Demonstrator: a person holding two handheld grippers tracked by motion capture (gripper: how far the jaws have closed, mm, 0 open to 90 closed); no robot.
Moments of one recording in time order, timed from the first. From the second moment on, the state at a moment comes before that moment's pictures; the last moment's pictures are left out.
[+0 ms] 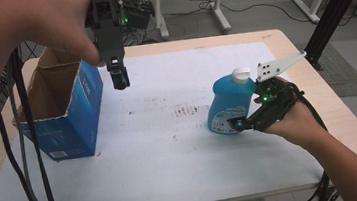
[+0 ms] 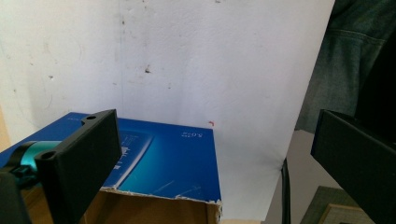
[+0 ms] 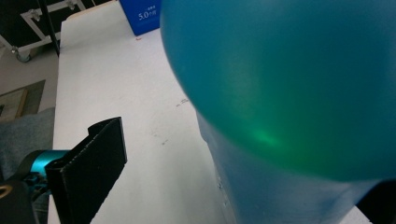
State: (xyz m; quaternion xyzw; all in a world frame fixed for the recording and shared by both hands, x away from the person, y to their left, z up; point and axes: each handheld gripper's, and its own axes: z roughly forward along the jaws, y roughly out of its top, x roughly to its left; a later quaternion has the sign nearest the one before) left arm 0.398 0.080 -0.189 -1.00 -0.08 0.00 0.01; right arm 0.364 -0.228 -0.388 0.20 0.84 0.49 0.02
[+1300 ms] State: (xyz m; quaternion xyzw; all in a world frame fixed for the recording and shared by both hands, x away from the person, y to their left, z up) left arm 0.404 0.087 -0.191 -1.00 -0.08 0.00 0.01; right arm 0.372 -0.232 -0.403 0.21 0.83 0.52 0.04
